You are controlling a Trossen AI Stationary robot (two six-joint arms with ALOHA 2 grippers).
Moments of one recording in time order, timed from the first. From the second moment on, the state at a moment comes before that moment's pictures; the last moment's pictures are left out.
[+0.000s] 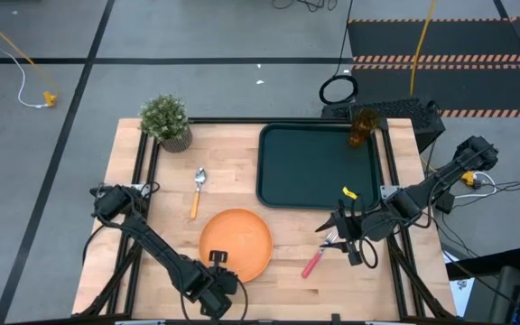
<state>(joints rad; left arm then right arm) -0.73 1.99 1.37 -0.71 -0.20 -0.58 0.58 1.00 0.71 -0.28 0.29 0.22</state>
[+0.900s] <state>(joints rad) -0.63 1.95 1.90 -1.04 -0.33 -0.26 0.59 0.92 0.71 -0.31 0.29 0.22</state>
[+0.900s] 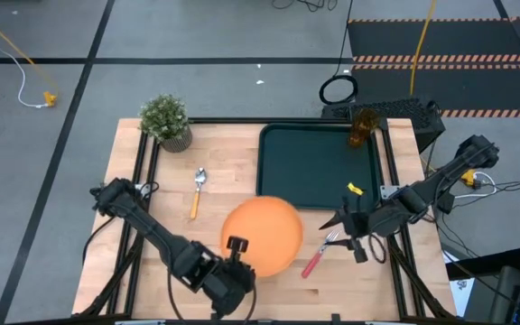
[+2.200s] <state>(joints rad) 0.00 2.23 1.87 -0.48 -0.12 0.60 0.62 0.55 0.71 -0.27 0.66 -0.17</state>
